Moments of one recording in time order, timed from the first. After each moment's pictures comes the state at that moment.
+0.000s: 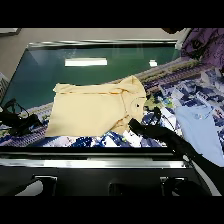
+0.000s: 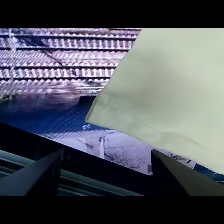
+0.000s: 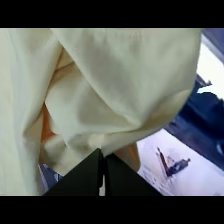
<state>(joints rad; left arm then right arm) 0.35 -1.21 0.96 1.40 -1.32 -1.71 0.39 -1.16 0.55 2.38 -0.39 -1.33</state>
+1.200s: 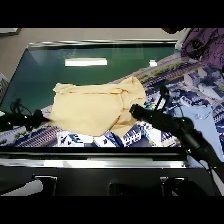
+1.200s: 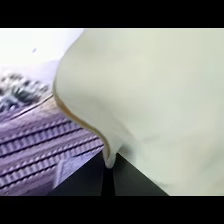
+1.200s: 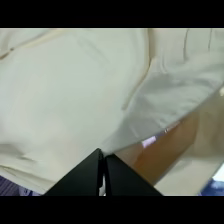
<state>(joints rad) 0.46 -1.32 0.91 0.88 -1.11 -1.33 0.38 -0.97 0.82 2.01 -0.56 -1.17</state>
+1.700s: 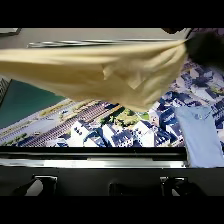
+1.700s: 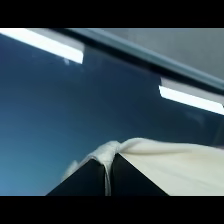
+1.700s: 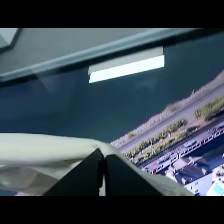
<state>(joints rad) 0.45 -0.95 1.63 1.07 -1.13 -1.51 0.20 -0.86 1.63 1.67 -1.02 -1.24</state>
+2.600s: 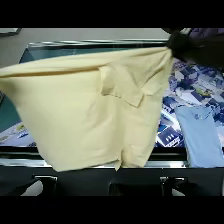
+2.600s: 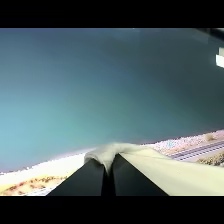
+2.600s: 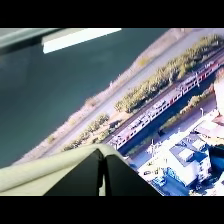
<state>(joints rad) 0.34 -1.11 1.55 1.36 -1.15 -1.63 0.19 -1.26 1.75 1.55 -1.06 -1.11</state>
